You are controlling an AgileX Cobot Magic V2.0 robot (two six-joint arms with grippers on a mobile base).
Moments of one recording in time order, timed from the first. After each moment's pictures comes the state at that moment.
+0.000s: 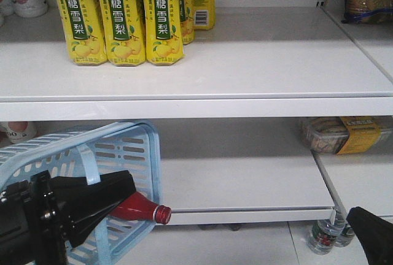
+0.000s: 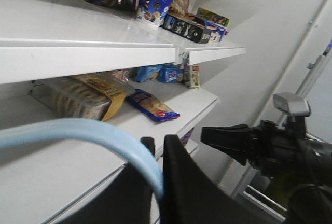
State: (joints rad) left arm -0.47 0.89 -0.35 0.93 -0.69 -1.25; right arm 0.70 0.43 -0.06 1.54 -0.38 -1.23
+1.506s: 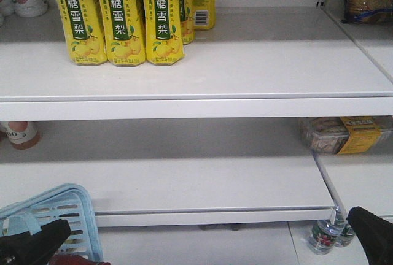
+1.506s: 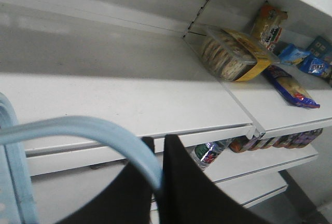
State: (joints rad) left arm -0.56 0.61 -0.08 0.18 -0.17 -0.69; right arm 0.70 0.43 -0.06 1.54 -0.38 -1.23
